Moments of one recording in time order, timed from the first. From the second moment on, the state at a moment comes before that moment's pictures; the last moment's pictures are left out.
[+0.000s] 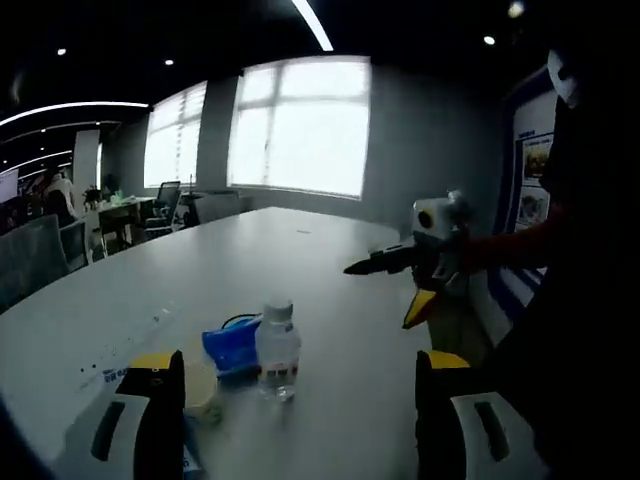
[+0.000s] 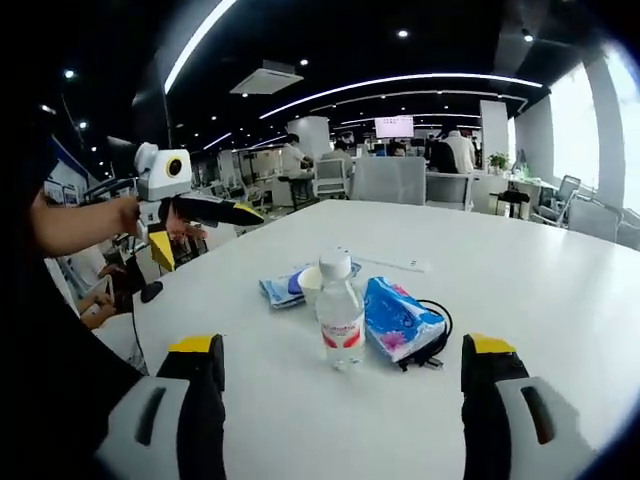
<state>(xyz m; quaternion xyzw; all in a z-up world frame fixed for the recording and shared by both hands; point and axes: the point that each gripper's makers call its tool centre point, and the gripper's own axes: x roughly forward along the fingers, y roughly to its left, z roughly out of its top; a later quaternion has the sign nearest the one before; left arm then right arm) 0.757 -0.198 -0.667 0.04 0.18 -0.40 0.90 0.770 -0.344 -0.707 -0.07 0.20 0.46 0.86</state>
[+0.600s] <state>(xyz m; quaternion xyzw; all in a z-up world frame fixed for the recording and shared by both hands) 0.795 -0.242 -0.670 0.06 0.14 -0.48 0.86 0.756 -0.363 -0.707 -0.04 0.20 0.43 0.88</state>
